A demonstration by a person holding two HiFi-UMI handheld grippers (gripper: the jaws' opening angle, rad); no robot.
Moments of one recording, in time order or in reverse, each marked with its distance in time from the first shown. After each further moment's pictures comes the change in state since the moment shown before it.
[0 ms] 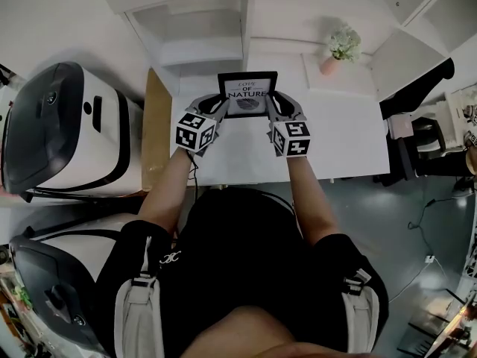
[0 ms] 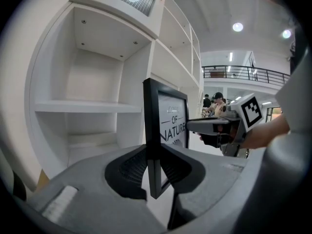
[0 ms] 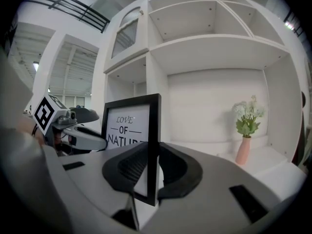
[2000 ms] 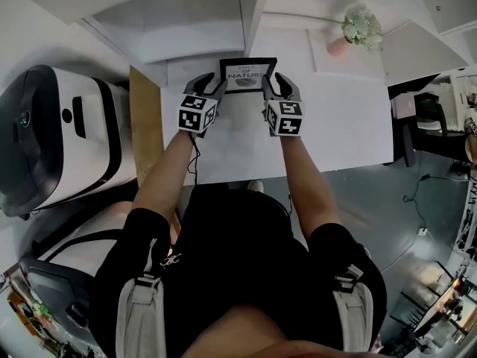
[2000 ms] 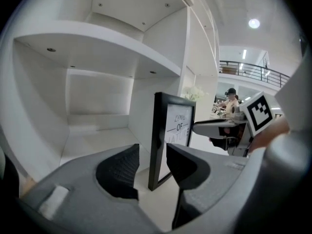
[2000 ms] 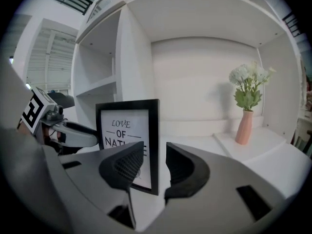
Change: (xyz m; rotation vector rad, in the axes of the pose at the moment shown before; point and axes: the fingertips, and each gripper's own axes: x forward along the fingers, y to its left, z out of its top) left arm 0.085 0.082 -0.059 -0.080 0.113 0.058; right arm 0.098 -0.047 -0.081 0.074 0.167 -0.142
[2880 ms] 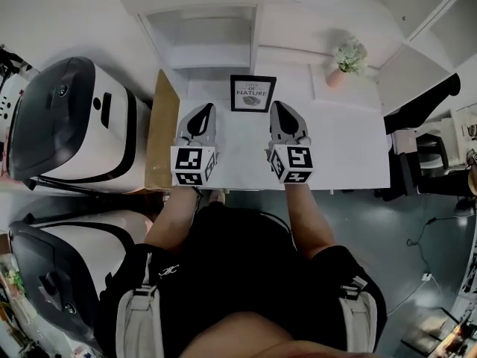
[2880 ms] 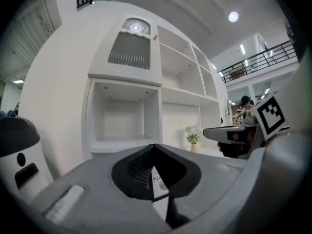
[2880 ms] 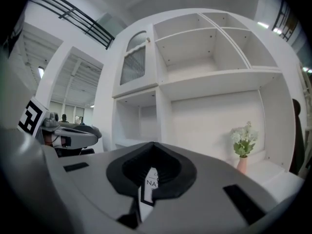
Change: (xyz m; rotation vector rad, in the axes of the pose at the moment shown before) left arm -0.204 -0.098 0.103 0.112 -0.383 0.328; right arm -0.185 0.067 0.121 -0.063 -0.363 0.131
